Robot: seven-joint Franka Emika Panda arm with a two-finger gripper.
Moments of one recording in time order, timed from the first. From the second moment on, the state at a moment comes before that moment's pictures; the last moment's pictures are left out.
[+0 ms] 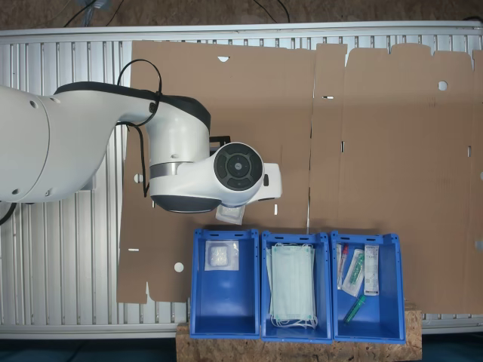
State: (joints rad) arm 0.44 0.06 -0.66 -2.55 -0.28 2.58 -0.80
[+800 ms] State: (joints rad) arm 0.43 0.23 -0.68 -2.55 -0.28 2.75 -0.80
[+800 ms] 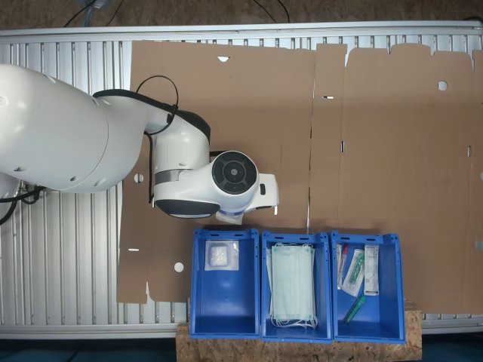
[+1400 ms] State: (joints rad) arm 0.41 0.32 -0.68 -2.55 -0.28 2.85 -0.80
